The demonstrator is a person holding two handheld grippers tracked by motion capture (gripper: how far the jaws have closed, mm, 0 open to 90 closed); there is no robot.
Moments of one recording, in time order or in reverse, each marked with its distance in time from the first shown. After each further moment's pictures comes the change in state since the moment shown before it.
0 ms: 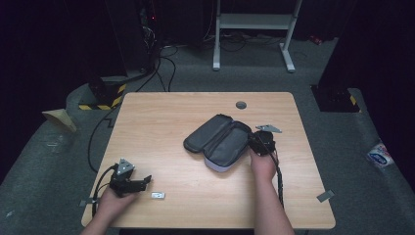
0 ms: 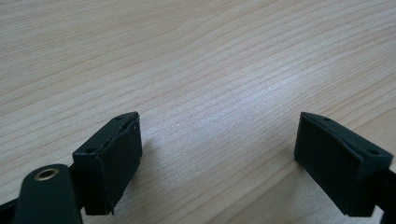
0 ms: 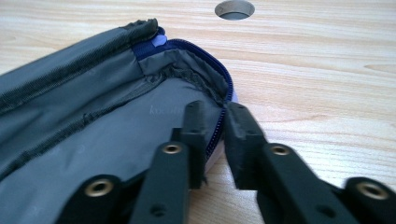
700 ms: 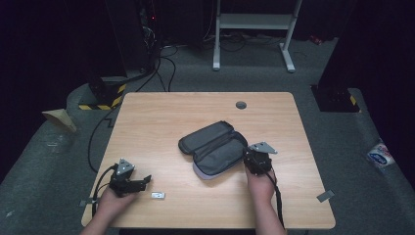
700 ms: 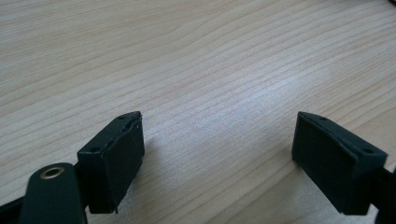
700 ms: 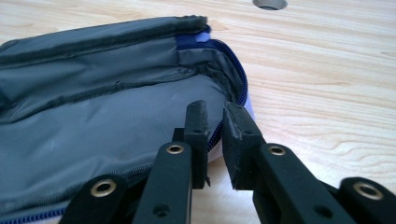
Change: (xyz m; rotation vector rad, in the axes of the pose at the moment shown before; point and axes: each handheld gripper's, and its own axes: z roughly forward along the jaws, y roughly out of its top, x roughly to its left) left arm 0.000 0.000 0.000 -0.005 -0.002 -0.004; right arm 0.036 -0.041 -0.048 -0.039 0.028 -0.110
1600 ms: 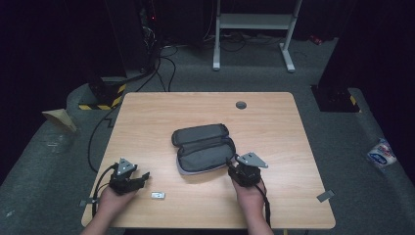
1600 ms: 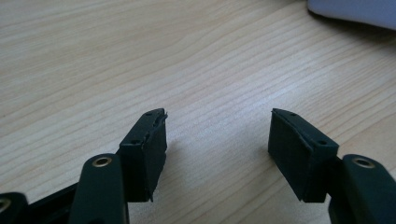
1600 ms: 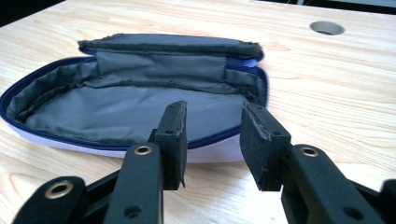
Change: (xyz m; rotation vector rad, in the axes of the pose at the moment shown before) left arm -0.001 0.005 -0.003 -0.030 0.018 0.023; right arm 0.046 -0.010 -0.028 -0.090 0.123 -0.040
